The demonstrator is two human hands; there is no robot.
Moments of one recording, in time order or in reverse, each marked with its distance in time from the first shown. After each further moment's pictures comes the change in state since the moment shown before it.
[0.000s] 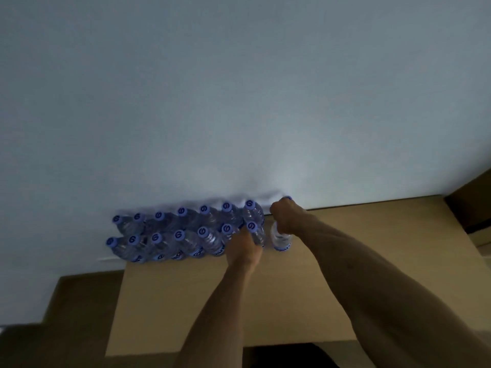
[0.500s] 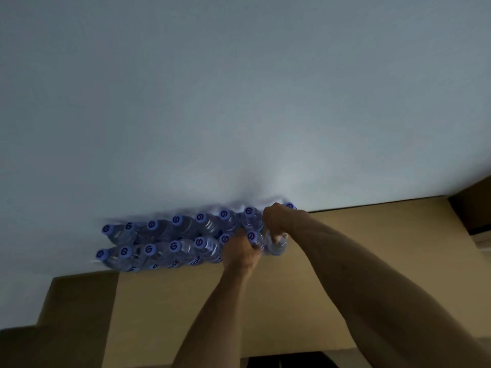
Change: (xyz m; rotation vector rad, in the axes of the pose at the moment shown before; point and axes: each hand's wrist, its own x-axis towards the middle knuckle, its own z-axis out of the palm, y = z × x) left_hand 0.037 -0.007 0.005 0.002 0.039 0.012; right_hand 0.042 -0.009 -0.010 0.001 -0.306 -0.007
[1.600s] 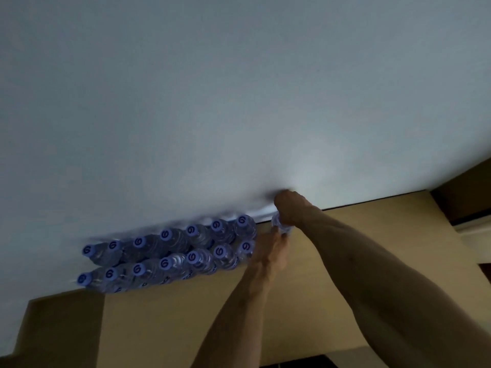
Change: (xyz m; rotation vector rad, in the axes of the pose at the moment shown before) left_hand 0.015 0.061 0.017 0.418 -0.220 0.626; right_hand -0.002 0.044 -0.015 0.092 0.285 0.178
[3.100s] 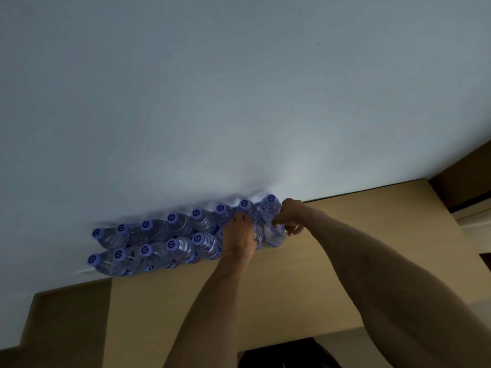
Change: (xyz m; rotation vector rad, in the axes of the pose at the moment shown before) left_hand -0.046 -0.051 -0.003 -0.039 0.069 -0.327; right_hand -0.034 -0.011 0.035 0.588 -0.324 0.301
